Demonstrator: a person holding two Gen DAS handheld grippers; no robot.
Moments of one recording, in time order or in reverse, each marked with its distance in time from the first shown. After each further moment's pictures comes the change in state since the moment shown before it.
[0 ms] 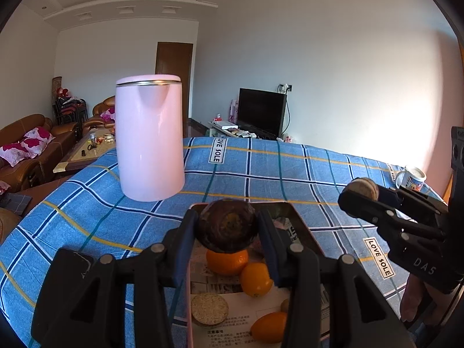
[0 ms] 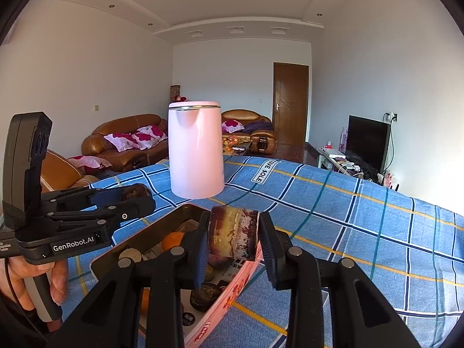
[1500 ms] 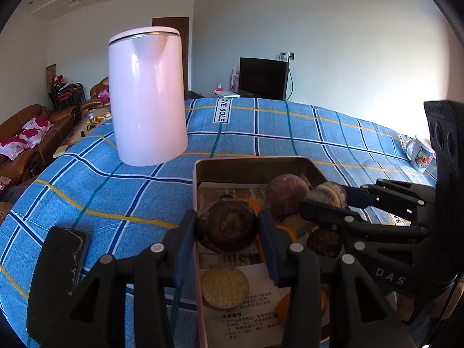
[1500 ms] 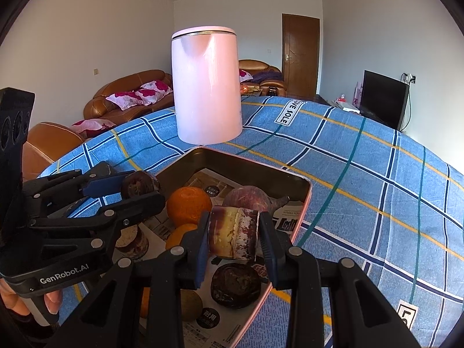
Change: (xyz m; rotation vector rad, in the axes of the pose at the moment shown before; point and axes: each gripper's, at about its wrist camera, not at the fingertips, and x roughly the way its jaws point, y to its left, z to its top) left arm 0.030 0.009 -0.022 0.039 0.151 0.017; right arm 0.072 0.020 -0.023 0.023 0.270 0.048
